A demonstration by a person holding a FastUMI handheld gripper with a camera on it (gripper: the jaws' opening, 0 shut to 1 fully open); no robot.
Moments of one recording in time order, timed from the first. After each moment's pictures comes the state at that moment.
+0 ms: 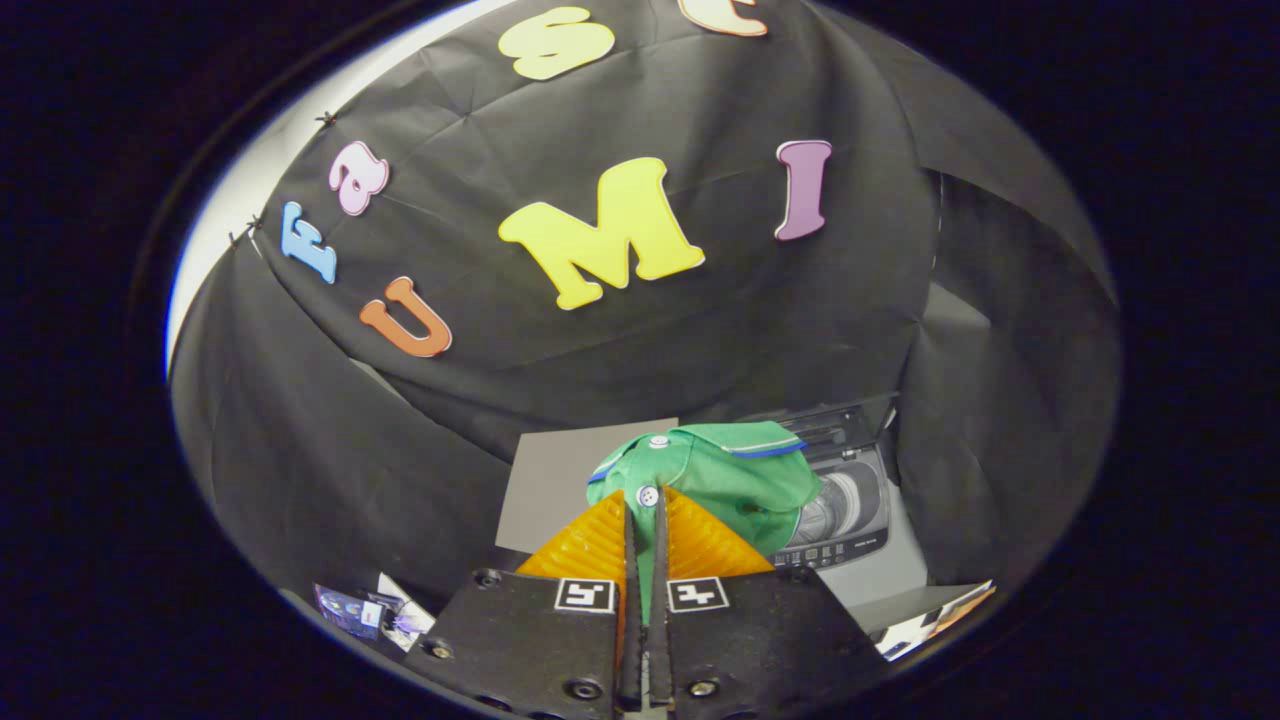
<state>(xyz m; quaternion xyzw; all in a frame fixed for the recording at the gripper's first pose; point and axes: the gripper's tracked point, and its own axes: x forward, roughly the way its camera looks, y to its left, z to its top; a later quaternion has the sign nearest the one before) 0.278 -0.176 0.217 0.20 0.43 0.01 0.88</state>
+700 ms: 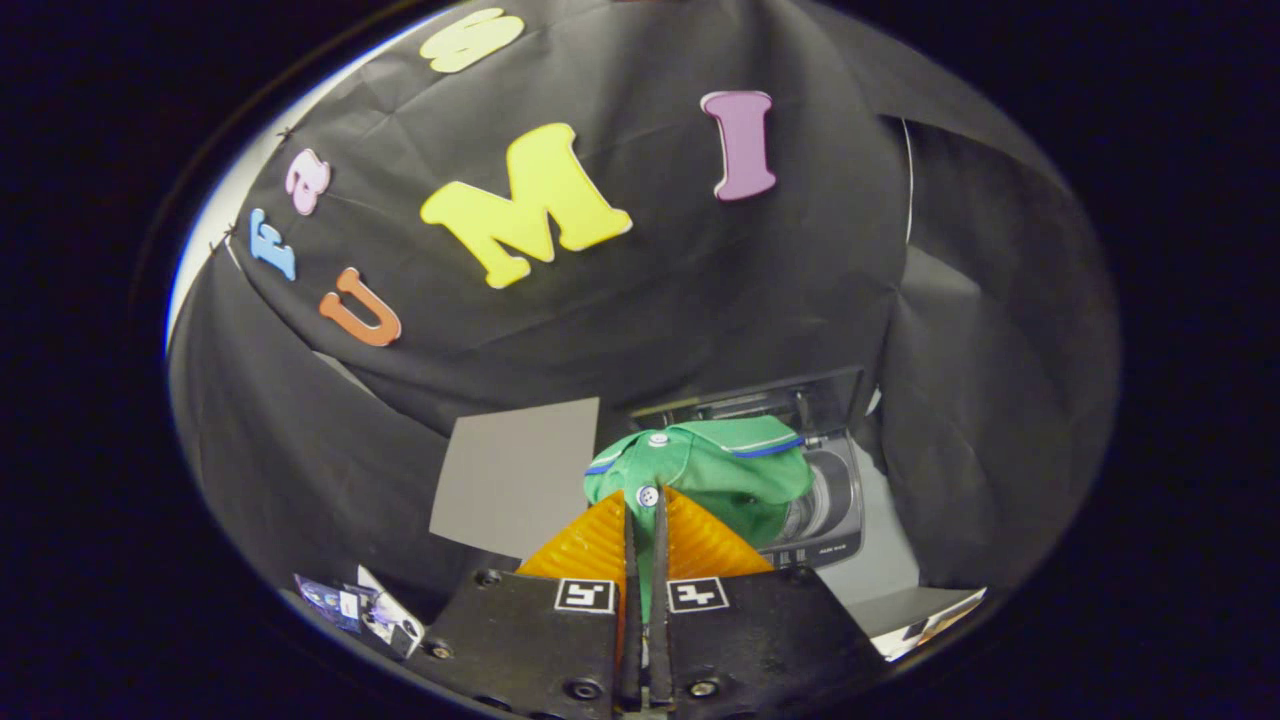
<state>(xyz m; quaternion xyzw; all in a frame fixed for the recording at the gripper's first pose) 0.279 -0.286 0.085 0.20 0.47 0.00 0.86</state>
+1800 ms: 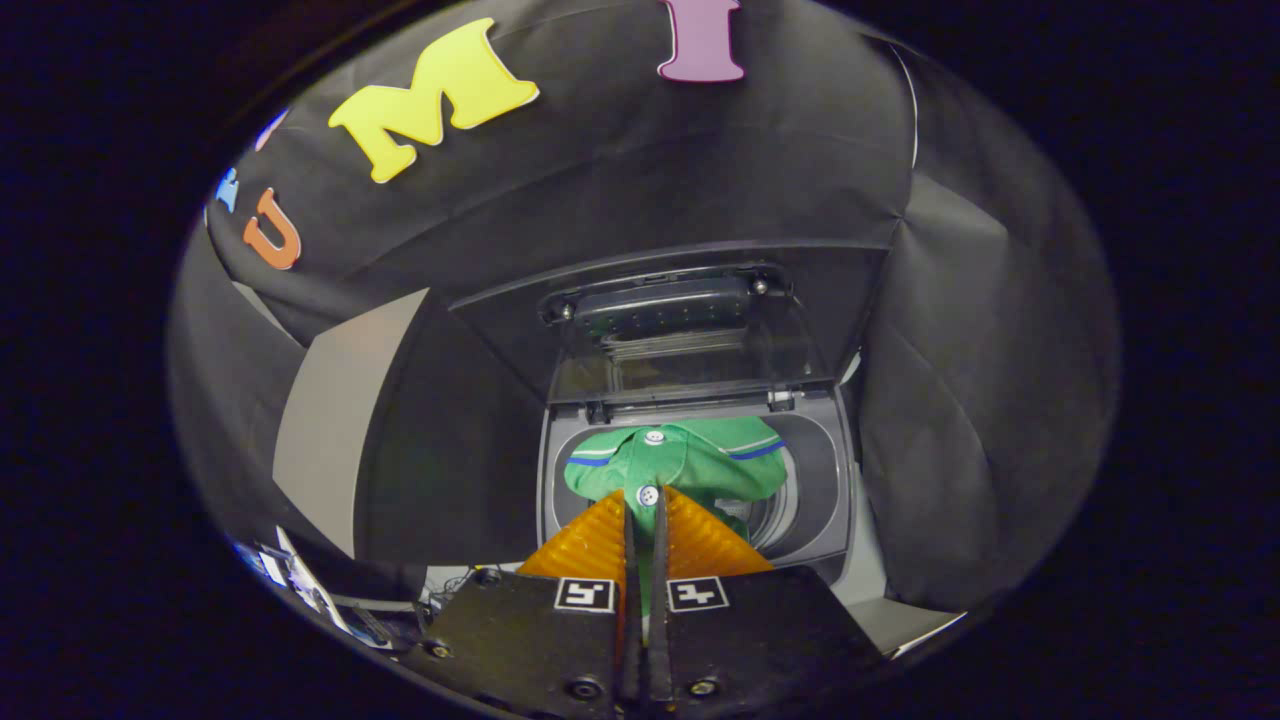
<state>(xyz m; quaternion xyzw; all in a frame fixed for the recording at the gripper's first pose) 0.313 -0.342 -0.177 0.14 0.51 -0.03 0.85</state>
